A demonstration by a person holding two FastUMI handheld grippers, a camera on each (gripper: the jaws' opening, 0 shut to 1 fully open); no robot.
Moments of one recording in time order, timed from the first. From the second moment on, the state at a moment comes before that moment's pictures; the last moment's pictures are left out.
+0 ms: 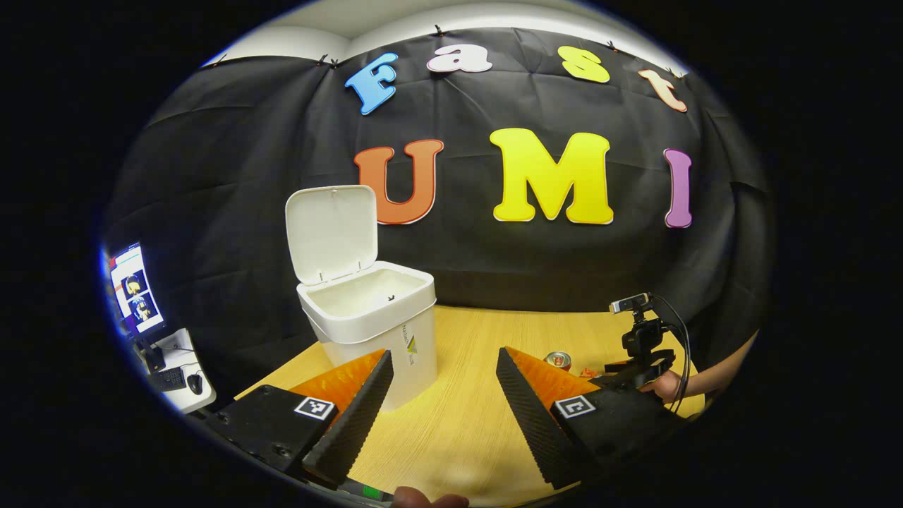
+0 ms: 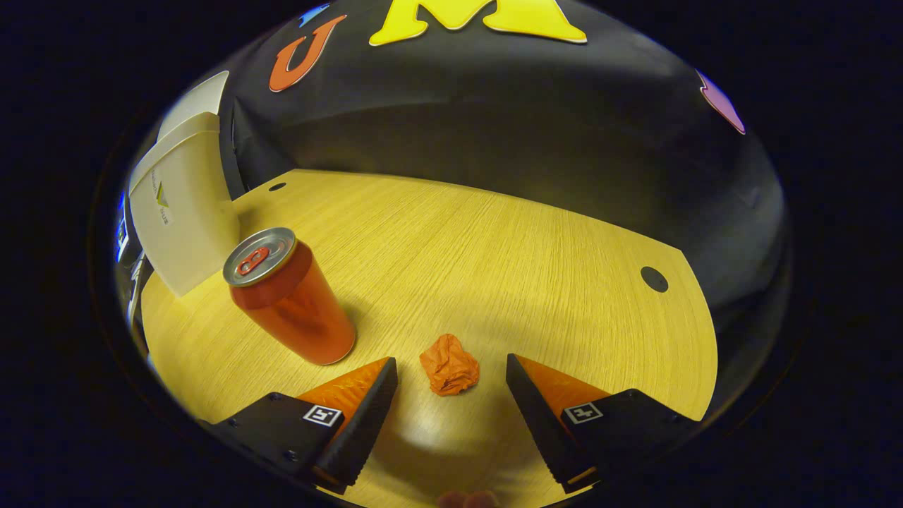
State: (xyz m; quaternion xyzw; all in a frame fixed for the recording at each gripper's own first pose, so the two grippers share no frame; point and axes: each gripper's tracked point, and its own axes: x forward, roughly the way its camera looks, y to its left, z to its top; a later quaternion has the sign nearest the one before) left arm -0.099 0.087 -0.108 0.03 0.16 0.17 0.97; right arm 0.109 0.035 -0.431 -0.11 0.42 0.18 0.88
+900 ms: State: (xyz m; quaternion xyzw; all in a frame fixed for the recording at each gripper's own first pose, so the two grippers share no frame) left arm -0.119 0.108 -0.091 0.04 0.15 0.19 0.97; right arm 0.098 0.032 -0.423 -0.08 0.46 0.18 0.87
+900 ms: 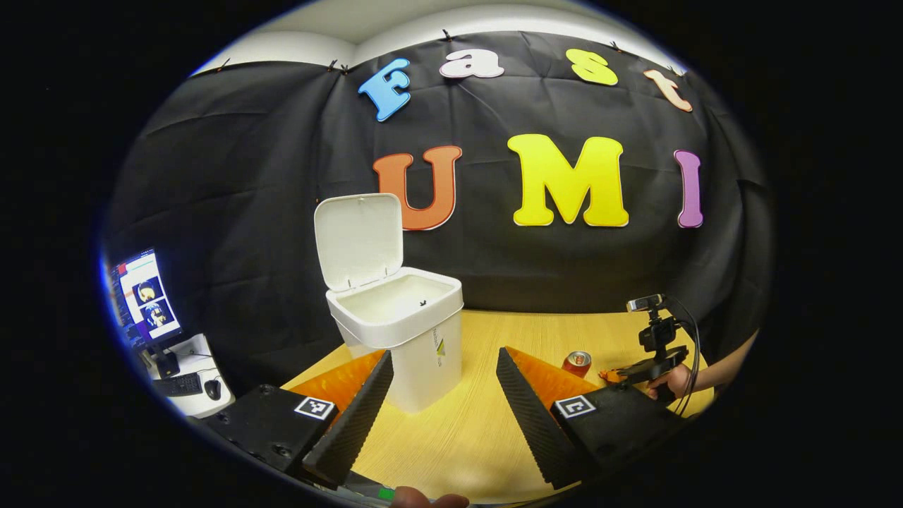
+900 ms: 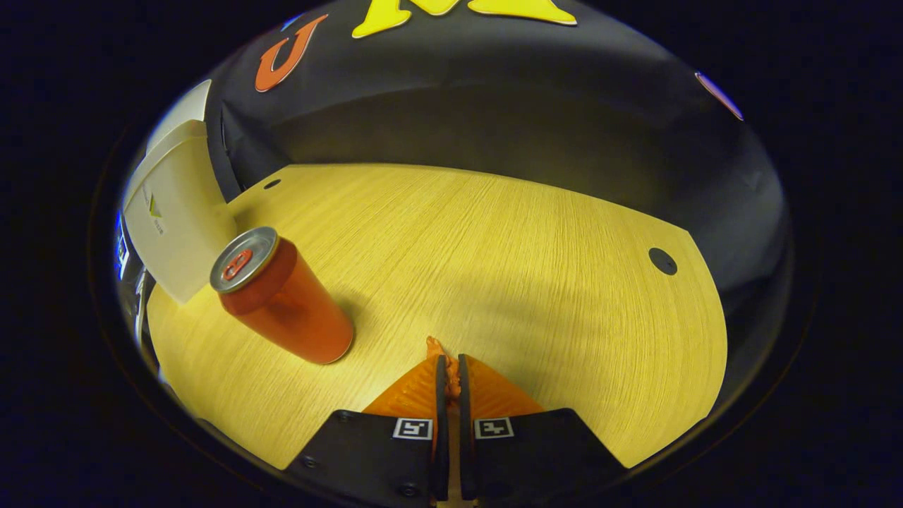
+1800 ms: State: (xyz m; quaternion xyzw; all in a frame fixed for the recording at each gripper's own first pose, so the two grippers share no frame) left arm -0.104 0.096 -0.093 0.01 0.12 0.14 0.98; right arm 0.033 0.119 -0.137 0.02 0.26 0.28 0.92
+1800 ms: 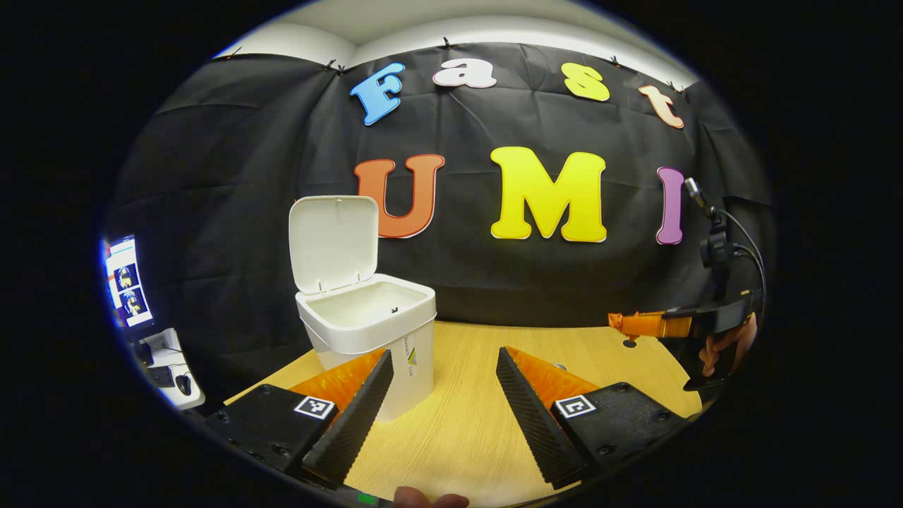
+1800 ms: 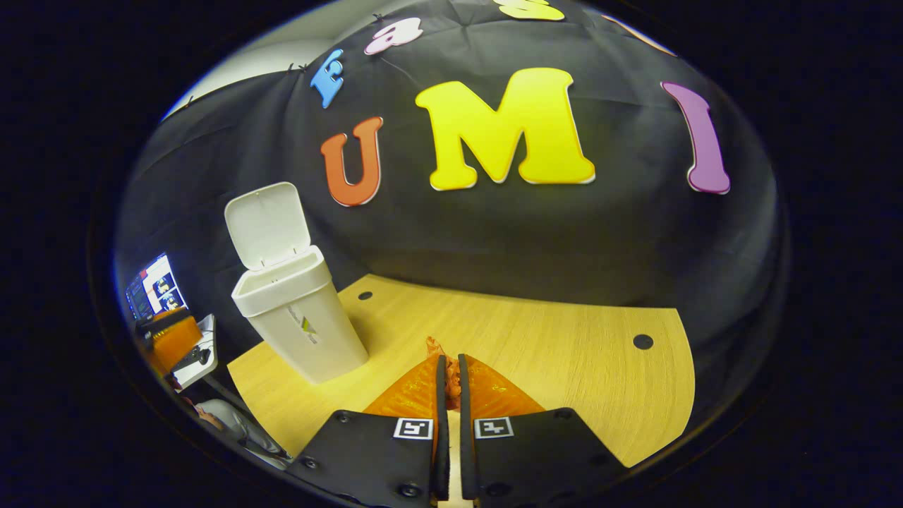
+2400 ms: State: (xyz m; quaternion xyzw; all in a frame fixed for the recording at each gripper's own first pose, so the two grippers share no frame) left arm -0.178 0.175 -0.088 -0.02 0.11 0.25 0.96; right arm 0.022 0.305 -0.065 0.02 0.19 0.42 0.89
